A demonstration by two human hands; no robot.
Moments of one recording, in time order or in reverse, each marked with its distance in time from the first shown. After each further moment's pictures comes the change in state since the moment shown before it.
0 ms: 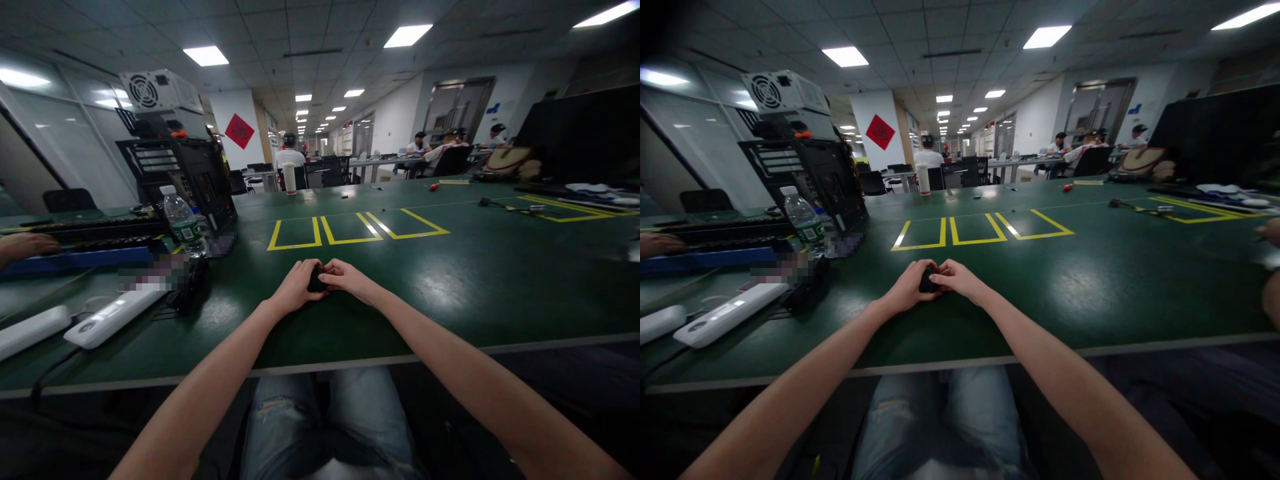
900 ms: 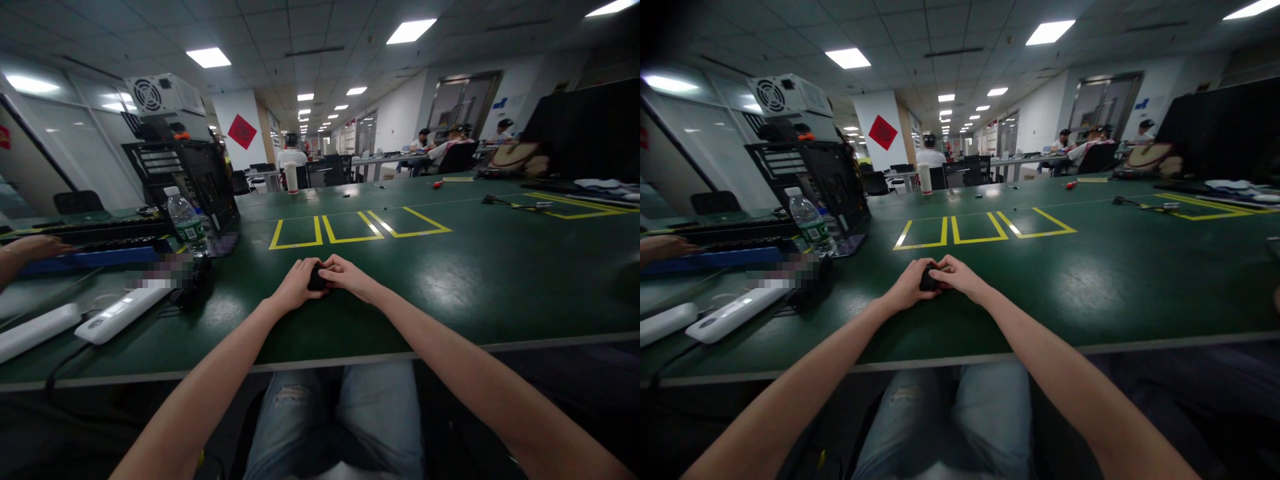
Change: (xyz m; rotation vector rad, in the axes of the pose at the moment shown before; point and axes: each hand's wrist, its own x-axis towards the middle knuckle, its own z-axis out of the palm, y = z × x) left_hand -0.001 -0.001 0.001 0.026 0.010 0.015; right_hand -0.006 -0.010 0.005 0.005 -0.012 -0.033
